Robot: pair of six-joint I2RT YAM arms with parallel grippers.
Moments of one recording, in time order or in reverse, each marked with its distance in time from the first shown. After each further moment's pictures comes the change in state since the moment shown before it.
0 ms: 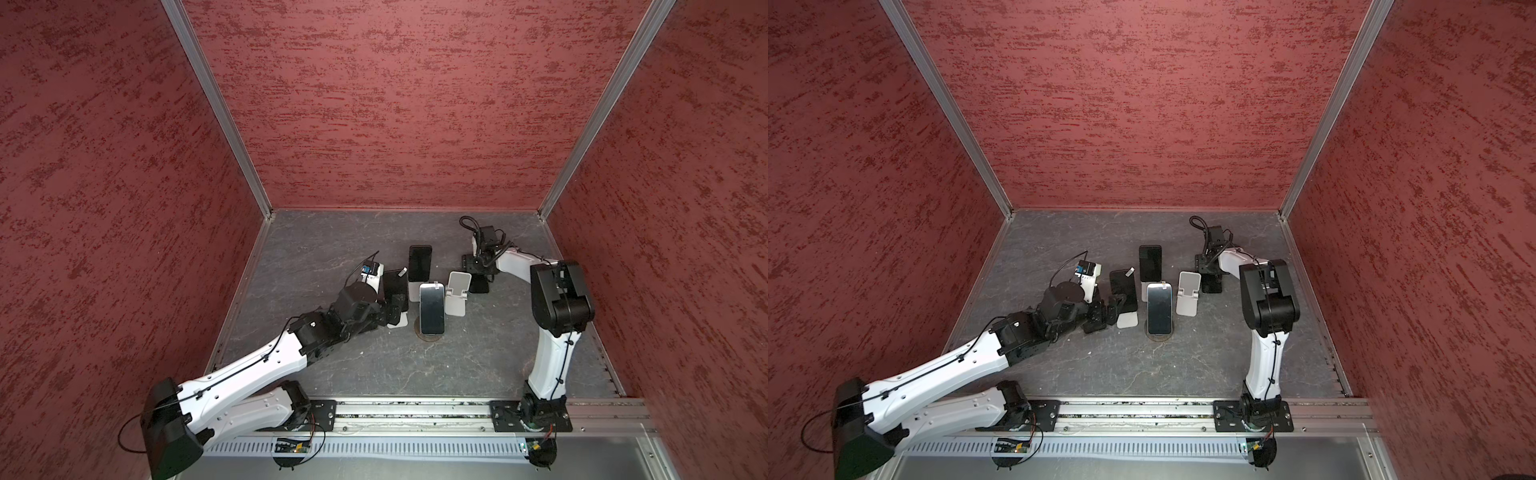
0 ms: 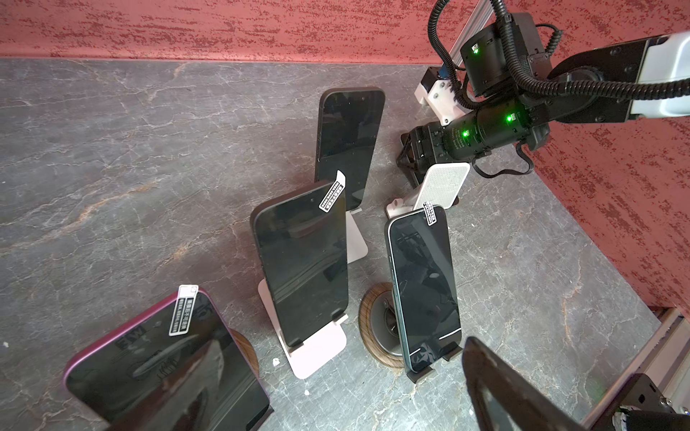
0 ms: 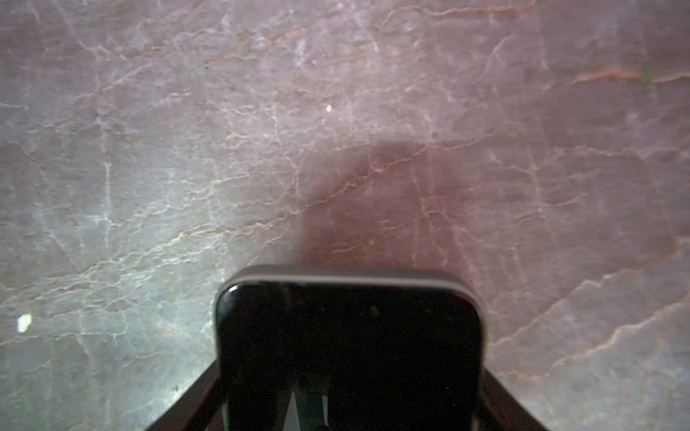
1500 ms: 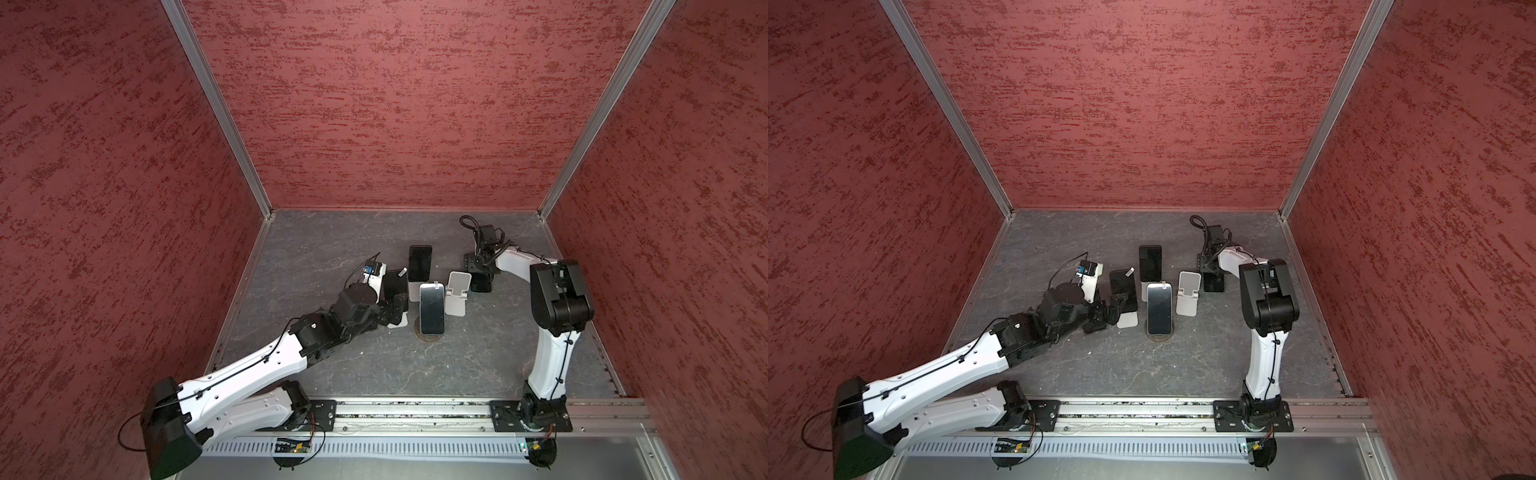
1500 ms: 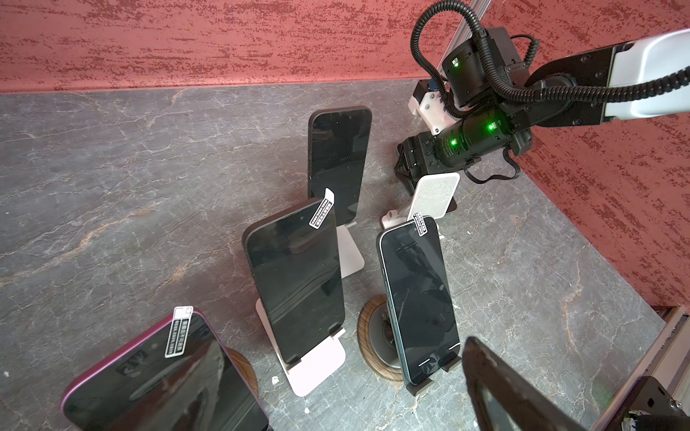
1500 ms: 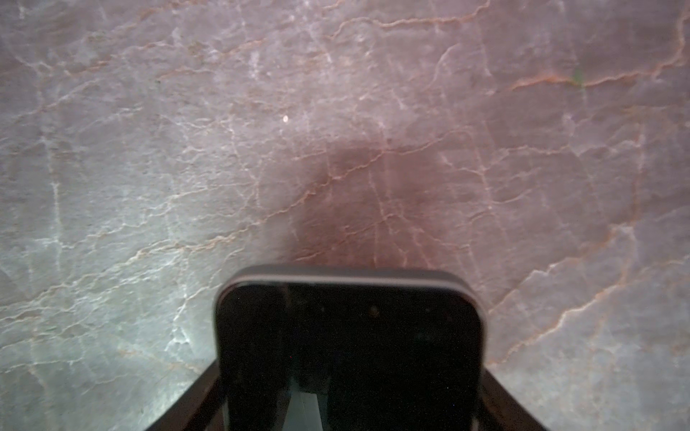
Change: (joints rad) left arm -0.015 -0.002 -0.011 0.056 -0.020 0.047; right arm 0.000 0.008 0.017 -0.025 0.079 0.021
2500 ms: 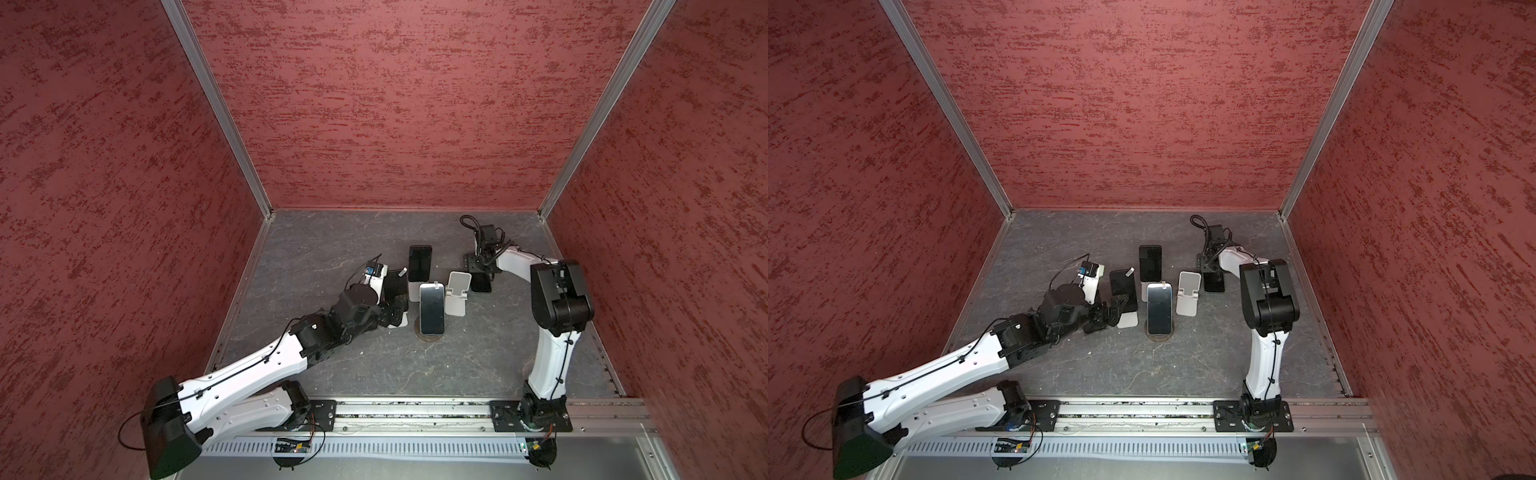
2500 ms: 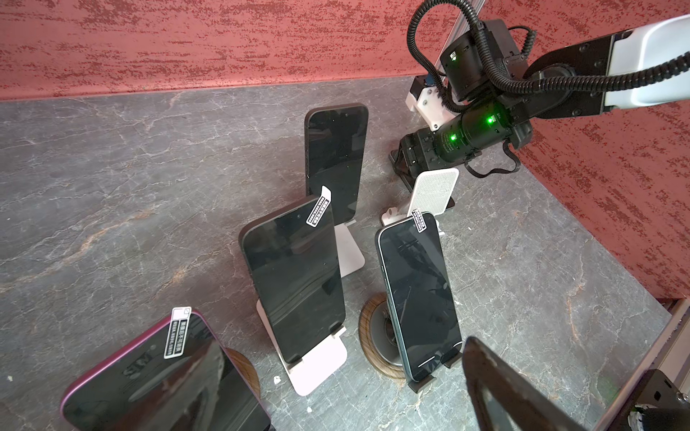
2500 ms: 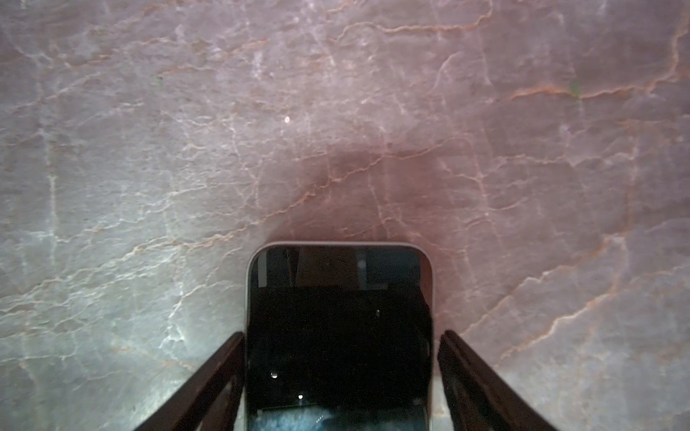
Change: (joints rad) left arm -0.009 0.000 -0.004 0.001 -0.006 0.018; right arm -0.002 -0.002 0.000 0.002 -0.024 -0.034
